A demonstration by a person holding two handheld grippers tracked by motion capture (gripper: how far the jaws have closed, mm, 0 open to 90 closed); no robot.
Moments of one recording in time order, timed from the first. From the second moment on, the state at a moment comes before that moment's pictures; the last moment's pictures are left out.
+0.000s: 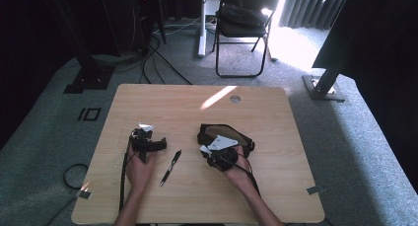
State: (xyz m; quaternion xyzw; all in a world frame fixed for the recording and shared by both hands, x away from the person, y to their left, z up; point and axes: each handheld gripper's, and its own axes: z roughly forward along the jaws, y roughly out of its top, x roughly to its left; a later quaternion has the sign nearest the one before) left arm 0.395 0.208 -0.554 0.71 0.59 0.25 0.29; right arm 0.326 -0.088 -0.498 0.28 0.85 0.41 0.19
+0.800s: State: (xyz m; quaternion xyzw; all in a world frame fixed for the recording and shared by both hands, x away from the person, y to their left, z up) left arm 0.395 0.208 -0.554 0.71 0.59 0.25 0.29; right arm 0.322 -0.091 -0.484 0.28 0.84 0.43 0.20
